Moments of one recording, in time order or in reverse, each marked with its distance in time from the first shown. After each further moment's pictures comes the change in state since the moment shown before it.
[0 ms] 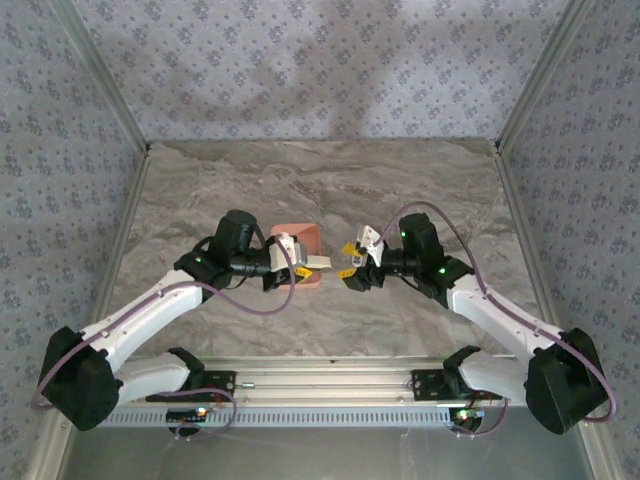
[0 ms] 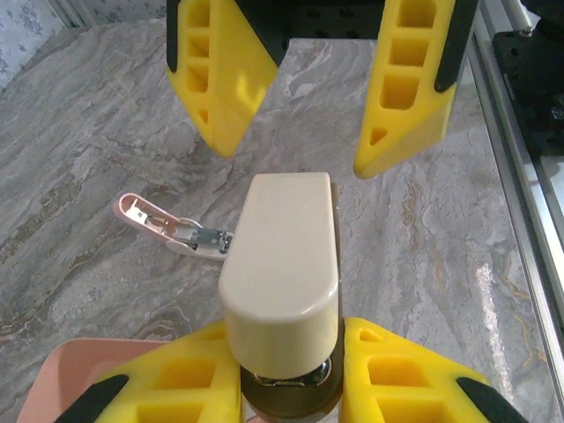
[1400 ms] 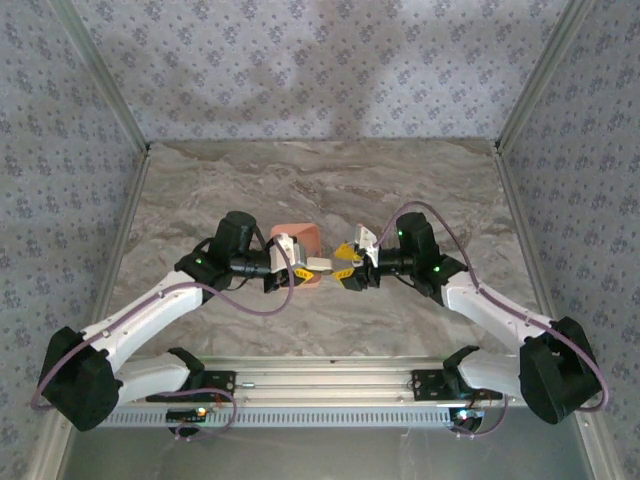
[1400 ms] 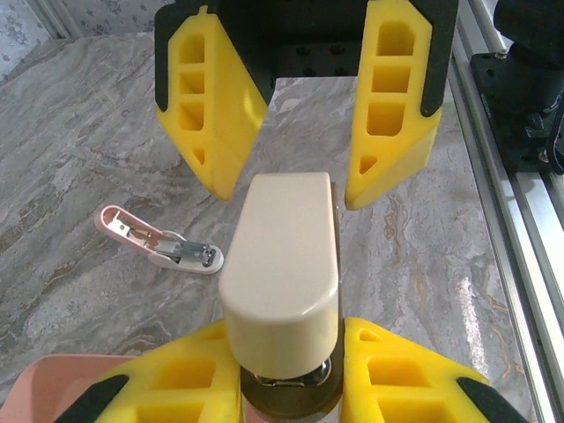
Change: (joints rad) left arm 0.000 -0.003 -0.019 0.037 0.048 -0.034; right arm 0.000 0.059 -0.015 0.113 -0.127 0.003
